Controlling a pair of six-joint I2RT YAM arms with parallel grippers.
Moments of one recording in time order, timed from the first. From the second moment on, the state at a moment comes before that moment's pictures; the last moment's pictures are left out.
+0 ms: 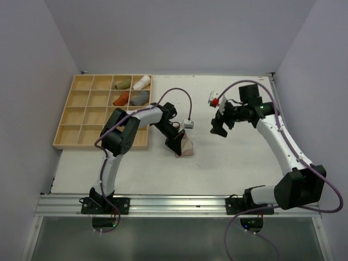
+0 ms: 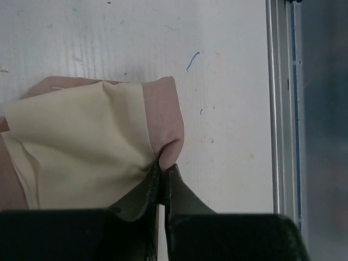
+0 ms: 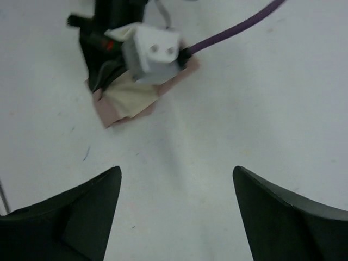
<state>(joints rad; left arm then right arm) -0.58 2.21 1.52 -0.88 0.99 0.76 0.19 1.35 1.32 -0.80 -0.64 -0.74</state>
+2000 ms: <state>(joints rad) -0.29 1.63 1.38 -0.44 0.58 0.51 0.51 2.11 1.53 -1.11 -0.77 -1.15</state>
